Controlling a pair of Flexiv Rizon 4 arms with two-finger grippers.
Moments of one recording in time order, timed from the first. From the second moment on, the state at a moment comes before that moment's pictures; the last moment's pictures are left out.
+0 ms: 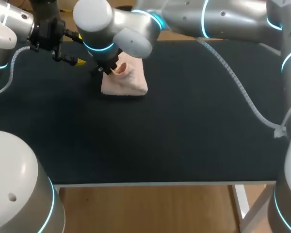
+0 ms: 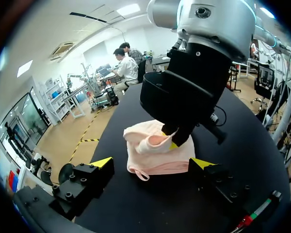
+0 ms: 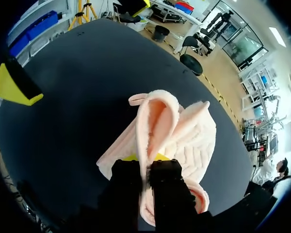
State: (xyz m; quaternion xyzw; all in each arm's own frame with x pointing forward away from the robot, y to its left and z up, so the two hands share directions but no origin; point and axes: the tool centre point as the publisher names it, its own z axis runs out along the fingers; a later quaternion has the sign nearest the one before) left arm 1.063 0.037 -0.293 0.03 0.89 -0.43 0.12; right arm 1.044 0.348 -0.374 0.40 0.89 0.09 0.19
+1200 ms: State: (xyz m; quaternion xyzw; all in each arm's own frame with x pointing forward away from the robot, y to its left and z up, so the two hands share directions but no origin) left arm 1.063 0.037 -0.293 0.03 0.89 -0.43 0.12; right arm 1.040 0.278 -0.302 0.48 0.82 0.31 0.03
